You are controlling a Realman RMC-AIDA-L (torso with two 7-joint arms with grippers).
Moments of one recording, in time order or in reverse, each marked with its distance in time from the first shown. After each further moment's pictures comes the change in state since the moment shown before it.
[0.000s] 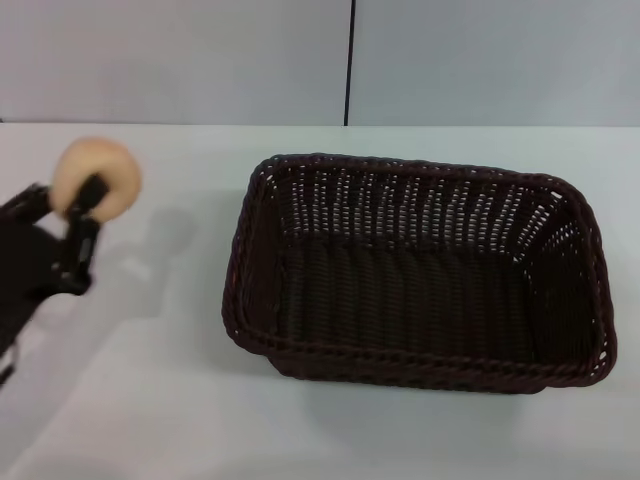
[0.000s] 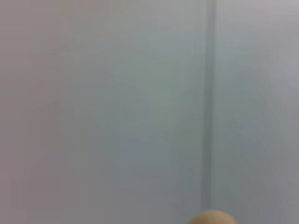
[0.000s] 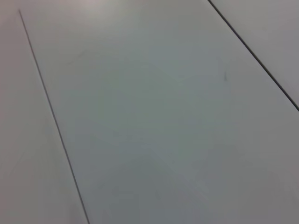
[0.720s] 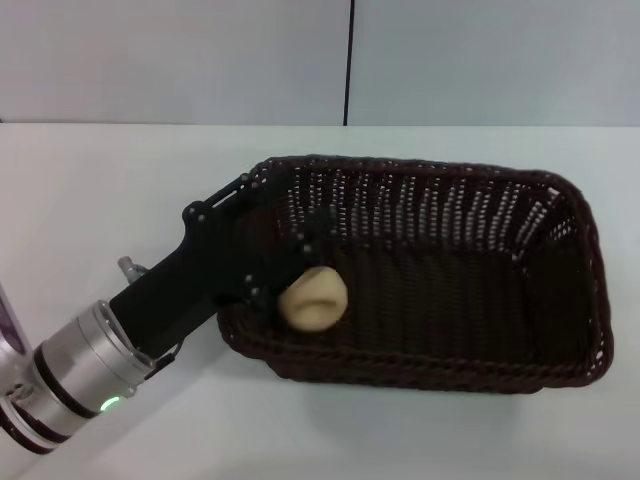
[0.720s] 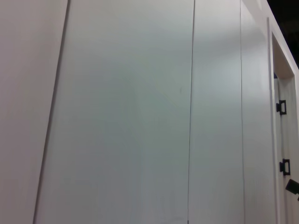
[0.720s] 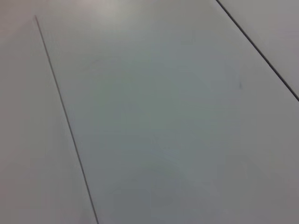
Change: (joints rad) left arm -0.202 -0.011 0.254 -0.221 0.042 -0.087 0.050; right arm 0.012 -0.001 0.000 0.012 0.000 -0.040 -0.037
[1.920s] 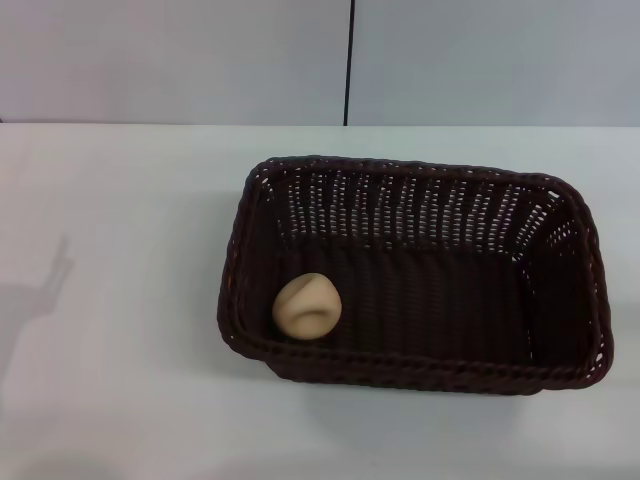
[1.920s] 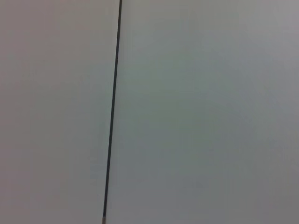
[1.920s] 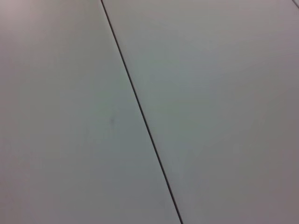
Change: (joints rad) left arm 0.330 0.002 -0.621 0.052 -0.014 0.004 0.133; right arm 0.080 0.004 0.404 0.307 0.003 0.007 -0.337
